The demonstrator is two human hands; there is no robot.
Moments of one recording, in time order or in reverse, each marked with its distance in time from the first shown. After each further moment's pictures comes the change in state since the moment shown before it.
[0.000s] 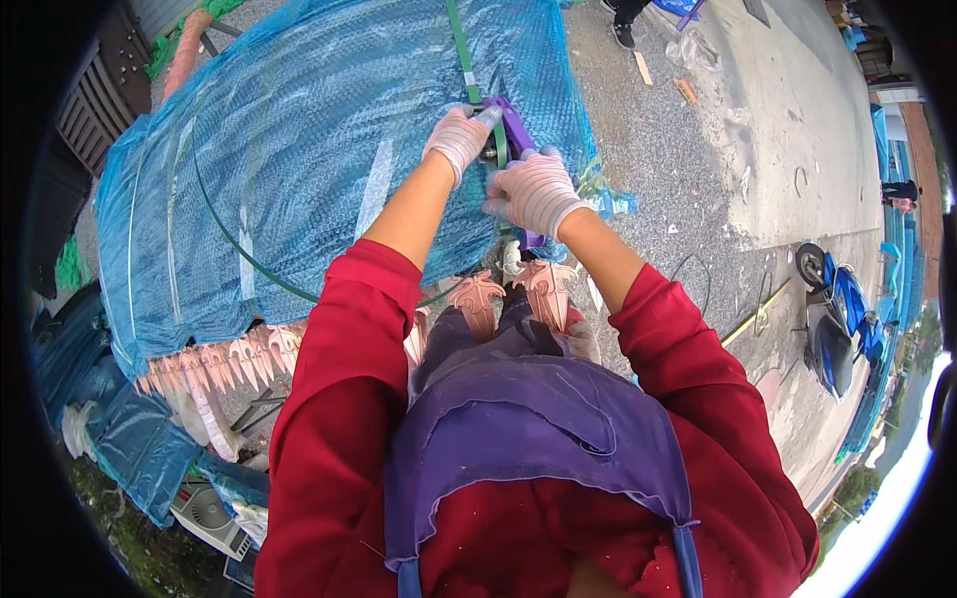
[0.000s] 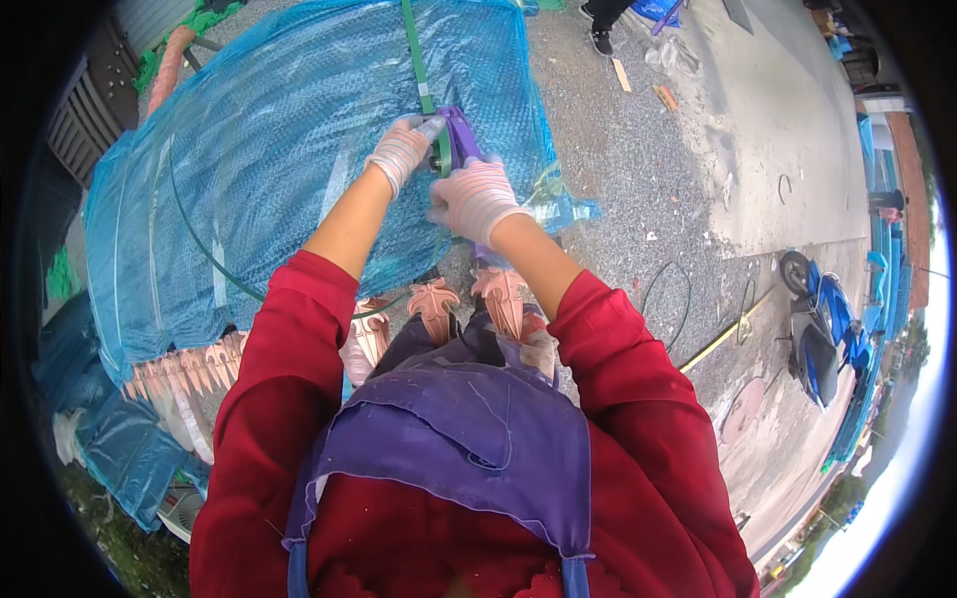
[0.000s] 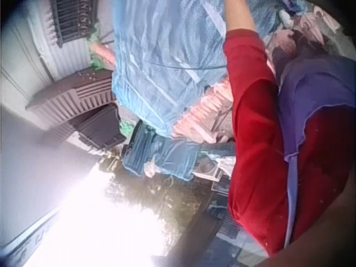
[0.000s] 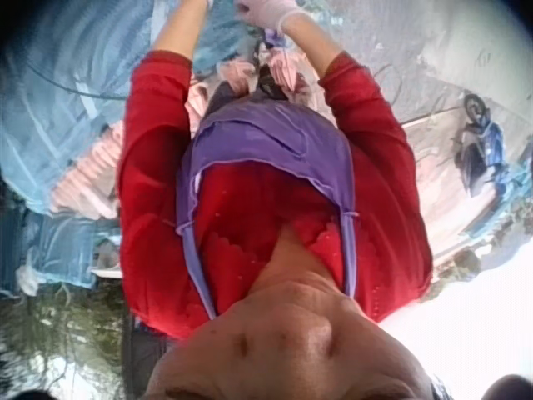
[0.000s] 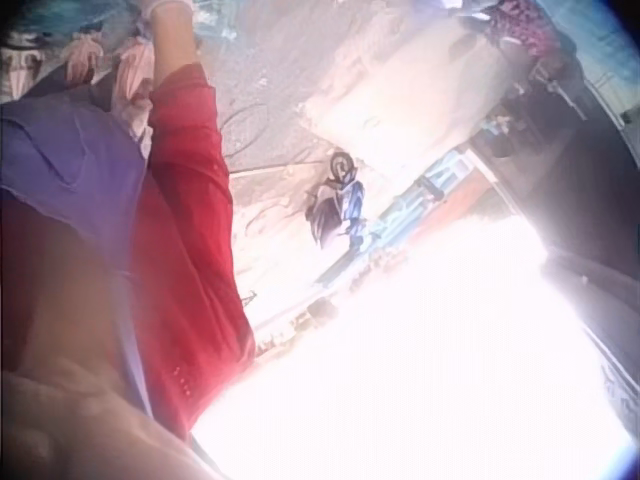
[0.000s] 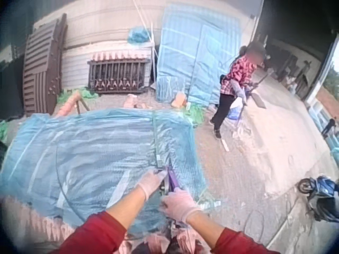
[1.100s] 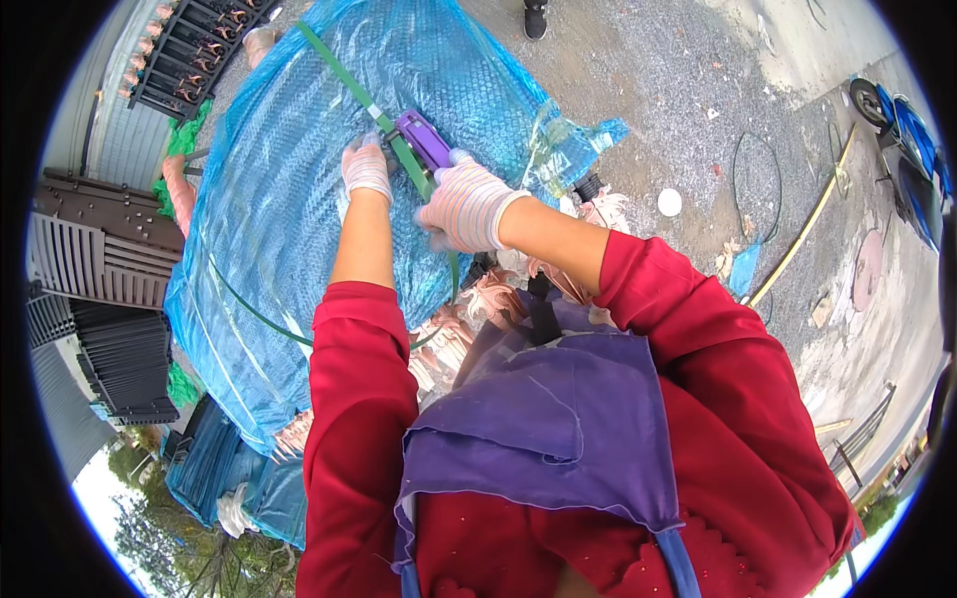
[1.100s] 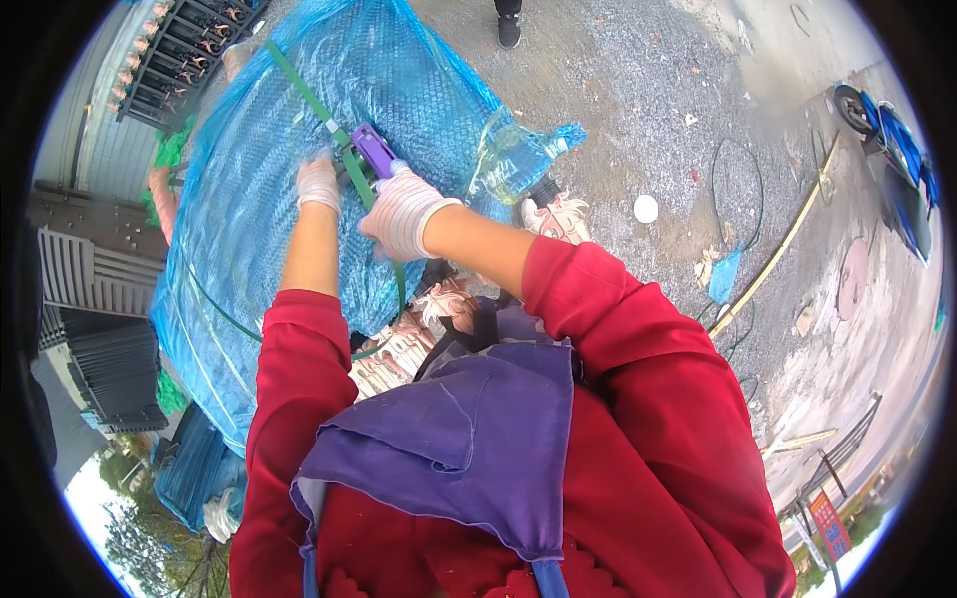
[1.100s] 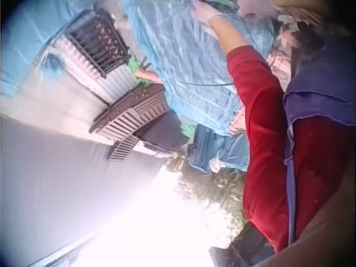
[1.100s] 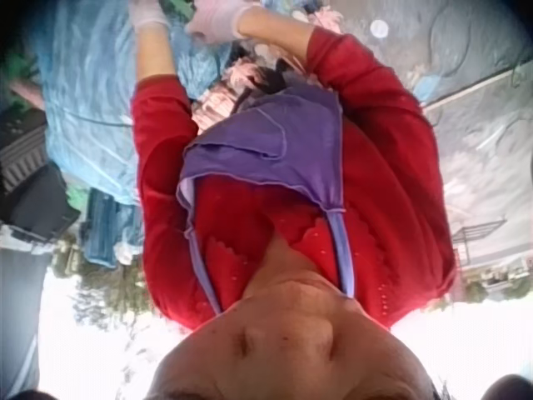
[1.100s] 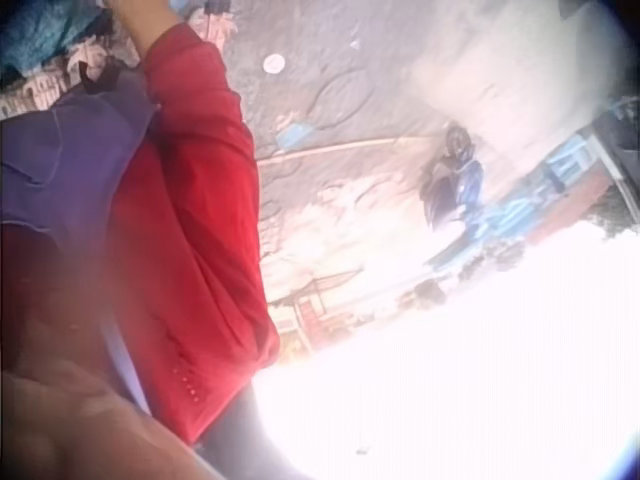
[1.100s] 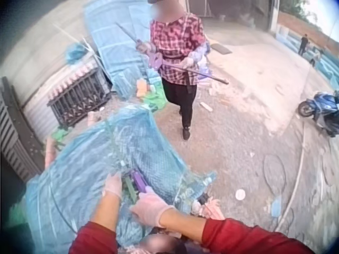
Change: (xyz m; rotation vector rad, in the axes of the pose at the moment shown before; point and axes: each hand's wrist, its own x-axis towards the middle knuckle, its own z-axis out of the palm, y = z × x) left_hand 0.049 0.009 0.016 -0.247 0.290 -0.106; right_hand -0.023 0.044 0.014 0.254 0.173 -0.195
